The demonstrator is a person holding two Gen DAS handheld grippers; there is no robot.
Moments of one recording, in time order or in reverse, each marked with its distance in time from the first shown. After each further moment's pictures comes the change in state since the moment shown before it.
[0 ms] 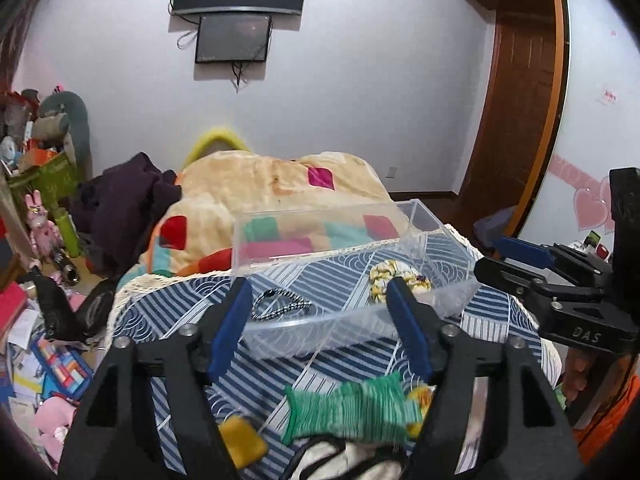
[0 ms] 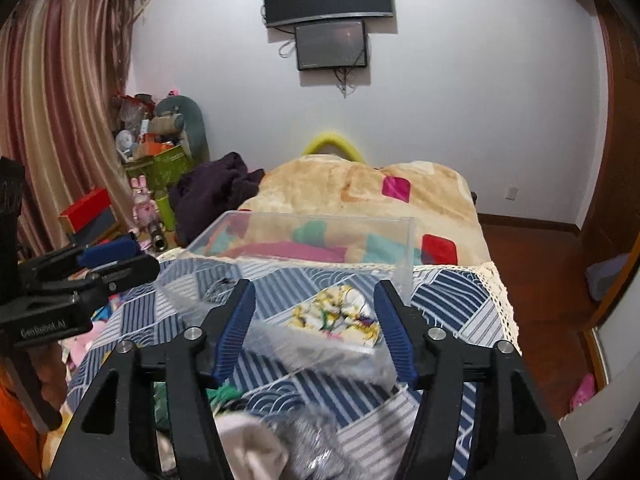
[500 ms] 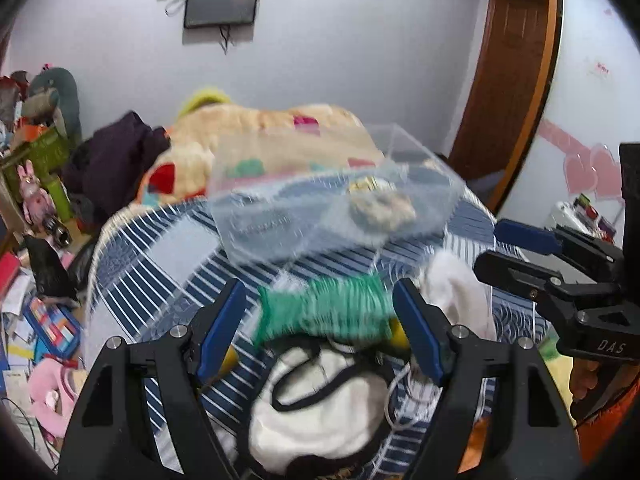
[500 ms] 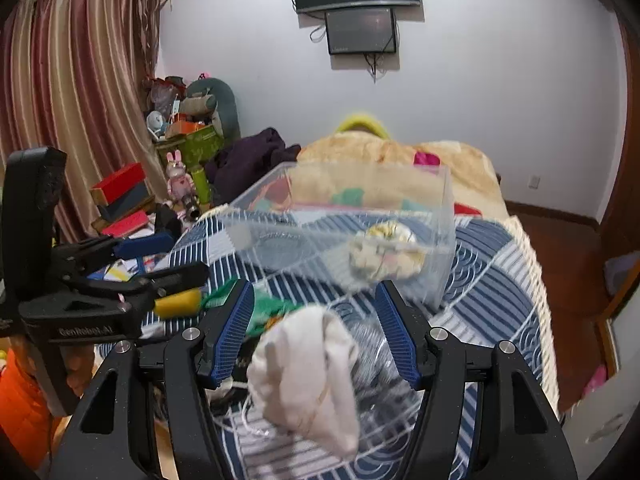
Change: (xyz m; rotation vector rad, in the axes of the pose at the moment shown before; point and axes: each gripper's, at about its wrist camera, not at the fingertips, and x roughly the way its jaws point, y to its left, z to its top) left arm -0.003 -0.017 -0.067 0.011 0.150 -0.050; right arm -0.017 0.027 -0.056 -0.017 0.074 0.066
